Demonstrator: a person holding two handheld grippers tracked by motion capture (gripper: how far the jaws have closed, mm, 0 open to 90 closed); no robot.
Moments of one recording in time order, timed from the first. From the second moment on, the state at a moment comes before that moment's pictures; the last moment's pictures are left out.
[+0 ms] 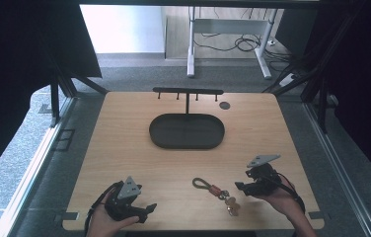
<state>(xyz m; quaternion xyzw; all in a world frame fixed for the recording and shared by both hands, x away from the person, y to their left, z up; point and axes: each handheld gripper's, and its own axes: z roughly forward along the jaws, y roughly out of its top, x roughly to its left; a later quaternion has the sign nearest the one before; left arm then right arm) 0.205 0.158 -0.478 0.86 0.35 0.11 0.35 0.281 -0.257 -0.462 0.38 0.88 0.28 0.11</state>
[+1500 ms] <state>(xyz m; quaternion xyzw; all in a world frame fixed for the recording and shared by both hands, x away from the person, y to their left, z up) 0.205 0.156 -0.478 0.87 0.34 0.11 0.35 0.283 -0.196 -0.490 0.32 0.91 0.24 0.07</state>
